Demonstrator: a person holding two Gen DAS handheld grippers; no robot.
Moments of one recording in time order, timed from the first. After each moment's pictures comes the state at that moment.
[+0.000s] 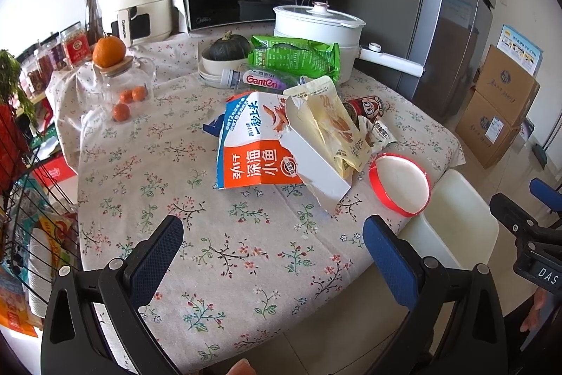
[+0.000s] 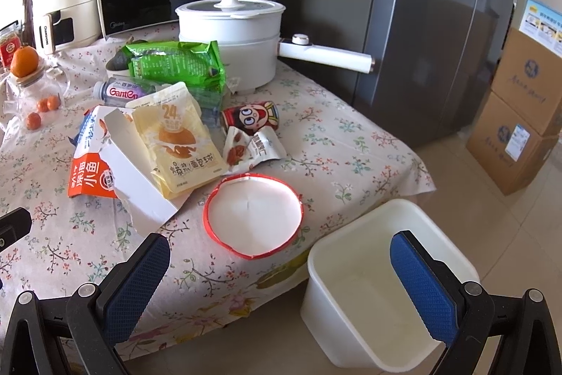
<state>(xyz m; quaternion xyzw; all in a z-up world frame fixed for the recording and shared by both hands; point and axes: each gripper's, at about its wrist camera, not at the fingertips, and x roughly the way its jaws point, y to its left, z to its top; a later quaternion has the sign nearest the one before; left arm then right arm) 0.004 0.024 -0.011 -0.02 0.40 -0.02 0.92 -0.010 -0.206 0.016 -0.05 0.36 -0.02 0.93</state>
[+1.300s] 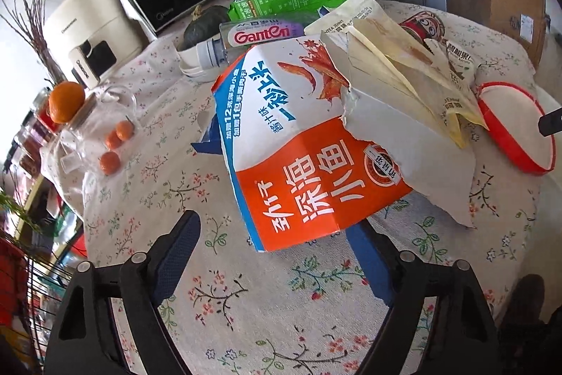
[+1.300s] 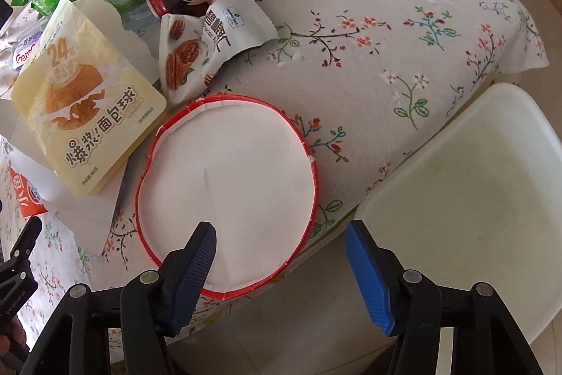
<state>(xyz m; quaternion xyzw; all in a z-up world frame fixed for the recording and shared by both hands) 0.124 0.023 -0.117 0.20 0.42 0.01 0.89 0.147 -0.271 -0.103 0.11 0.61 0.04 0.78</state>
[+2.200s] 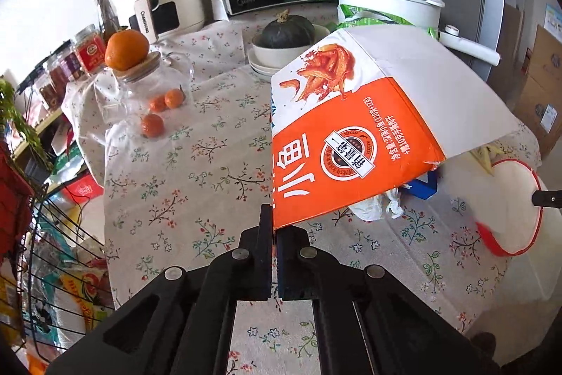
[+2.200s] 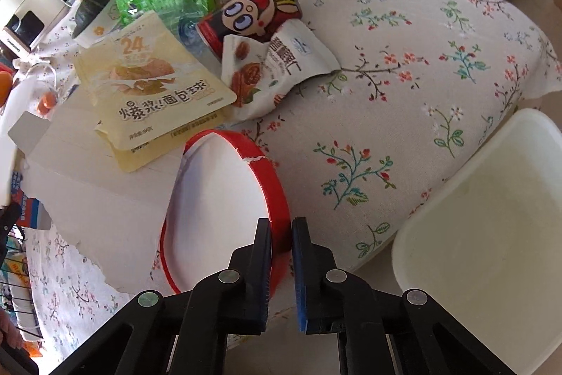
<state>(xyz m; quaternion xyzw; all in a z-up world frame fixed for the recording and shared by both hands) 0.109 0.094 -0.063 0.04 0.41 0.06 0.91 0.142 -0.252 -0.084 0.13 0.56 0.08 0.81</state>
